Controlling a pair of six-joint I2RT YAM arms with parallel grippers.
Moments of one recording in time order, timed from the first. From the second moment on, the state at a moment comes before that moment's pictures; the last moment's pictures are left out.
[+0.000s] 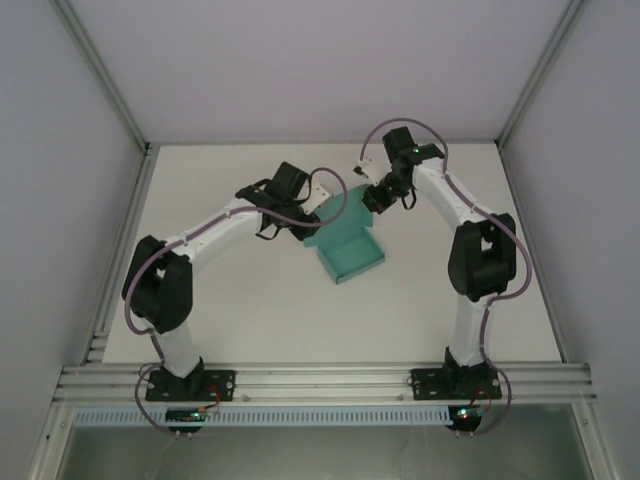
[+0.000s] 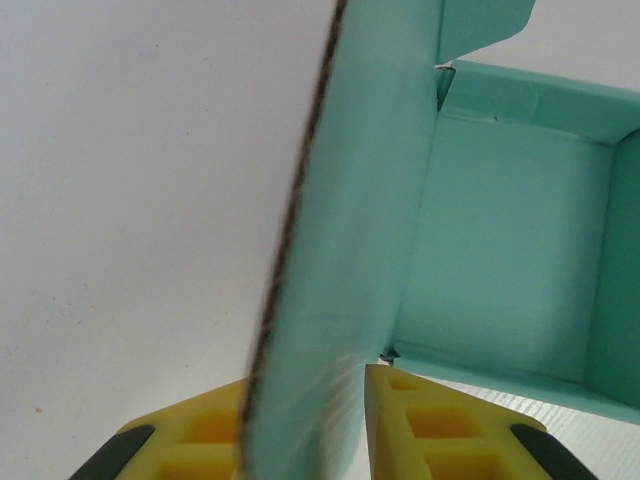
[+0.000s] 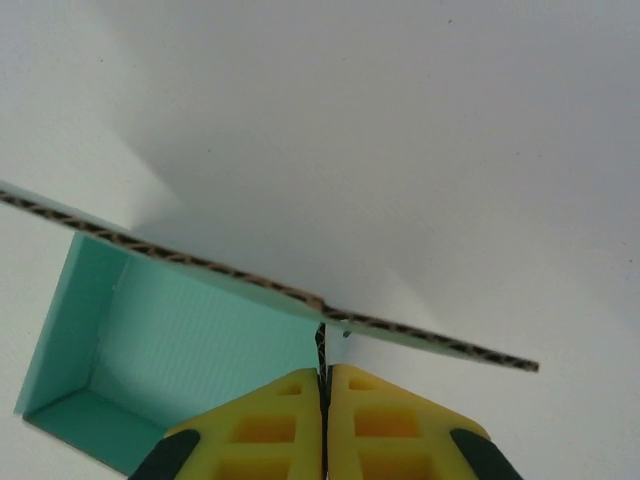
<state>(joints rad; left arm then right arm) -0.64 1.77 1.42 -0.61 0.14 0.19 0.30 1.95 1.74 -0.98 -0.33 -0.42</state>
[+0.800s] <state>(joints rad) -0.63 1.80 1.48 -0.71 0.06 0.20 0.38 1.74 1.45 -0.75 -0.08 -0.18</state>
